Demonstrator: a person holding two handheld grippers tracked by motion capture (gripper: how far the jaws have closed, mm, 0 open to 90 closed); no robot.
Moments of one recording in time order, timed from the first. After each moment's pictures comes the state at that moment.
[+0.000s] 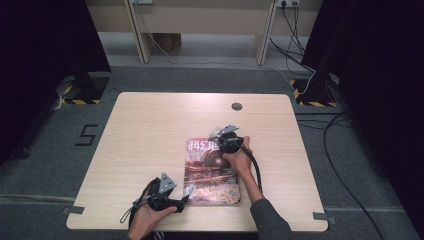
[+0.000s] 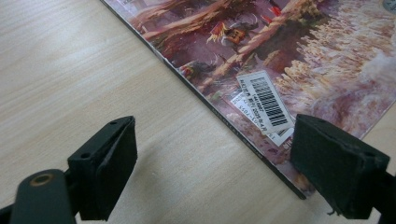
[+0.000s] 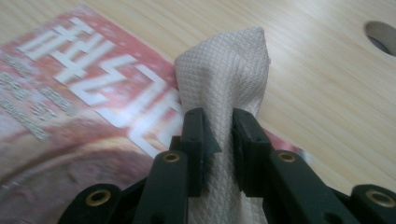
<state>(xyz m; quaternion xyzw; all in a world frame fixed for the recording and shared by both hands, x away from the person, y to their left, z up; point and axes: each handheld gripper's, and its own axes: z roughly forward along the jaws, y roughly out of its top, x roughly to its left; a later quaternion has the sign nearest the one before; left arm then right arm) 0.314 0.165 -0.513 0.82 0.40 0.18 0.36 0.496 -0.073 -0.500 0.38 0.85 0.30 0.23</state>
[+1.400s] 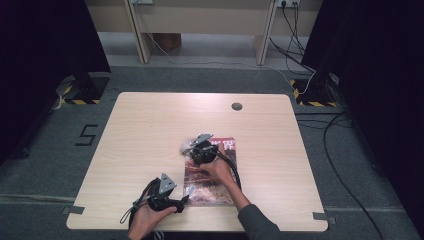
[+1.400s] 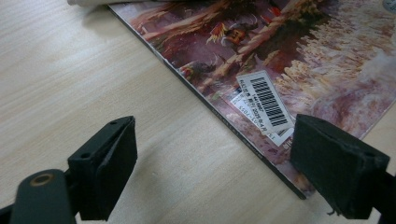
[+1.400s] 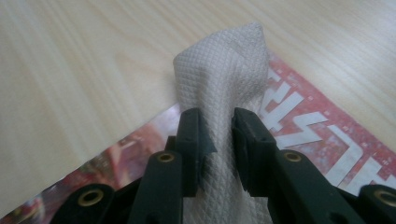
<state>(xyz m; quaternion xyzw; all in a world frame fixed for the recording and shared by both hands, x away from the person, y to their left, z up) 0.314 0.165 -0.513 0.82 0.40 0.18 0.36 0.461 -0.005 -0.500 0.28 0.88 0.34 0.15</state>
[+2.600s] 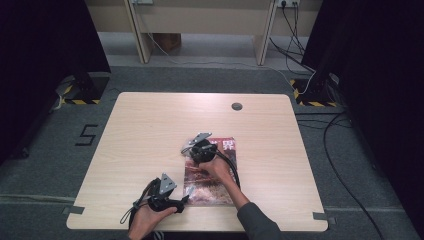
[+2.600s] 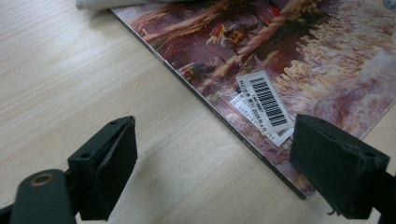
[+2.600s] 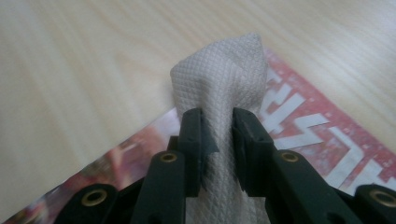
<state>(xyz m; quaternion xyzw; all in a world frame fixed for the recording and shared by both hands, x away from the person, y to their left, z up) 0.313 0.165 -0.513 0.82 0.40 0.18 0.36 0.462 -0.001 -0.498 0.28 0.89 0.33 0.15</state>
